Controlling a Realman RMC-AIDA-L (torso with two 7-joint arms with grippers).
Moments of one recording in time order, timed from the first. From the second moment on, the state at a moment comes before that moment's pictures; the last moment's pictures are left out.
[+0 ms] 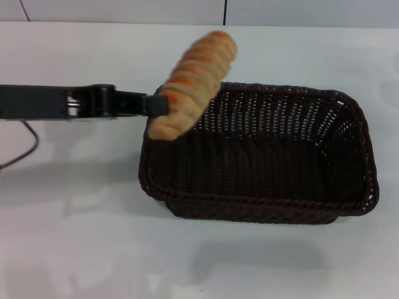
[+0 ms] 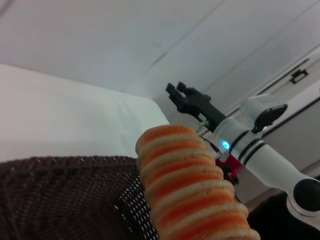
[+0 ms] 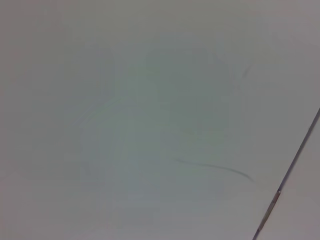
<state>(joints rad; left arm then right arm) -0.19 -2.07 -2.05 -1.62 1.74 -1.67 0.40 0.46 2.07 1.83 0.86 -2.51 -0.04 -0.78</state>
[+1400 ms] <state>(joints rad) -0.15 -2.07 -2.01 -1.31 1.42 -1.23 1.06 0.46 2.08 1.82 0.83 -2.51 -0.06 -0.78</state>
